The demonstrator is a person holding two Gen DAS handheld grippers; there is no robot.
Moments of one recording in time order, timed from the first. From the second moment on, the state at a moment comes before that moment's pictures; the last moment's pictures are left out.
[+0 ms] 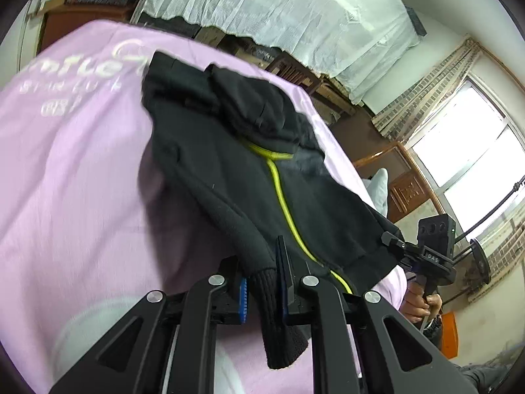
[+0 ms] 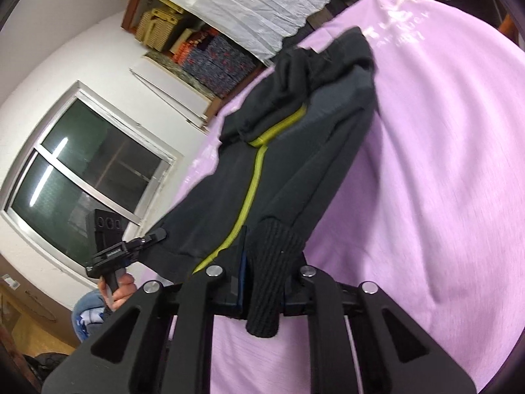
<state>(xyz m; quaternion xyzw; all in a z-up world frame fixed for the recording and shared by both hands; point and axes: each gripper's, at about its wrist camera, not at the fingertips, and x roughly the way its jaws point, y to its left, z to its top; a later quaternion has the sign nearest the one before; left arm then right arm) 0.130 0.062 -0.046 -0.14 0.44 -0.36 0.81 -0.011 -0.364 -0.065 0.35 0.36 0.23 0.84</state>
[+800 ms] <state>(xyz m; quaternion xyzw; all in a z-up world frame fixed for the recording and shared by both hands) 0.347 0.012 0.007 -0.17 0.41 -0.31 0.84 0.258 -0.409 -0.015 0.43 0.32 0.22 0.82</state>
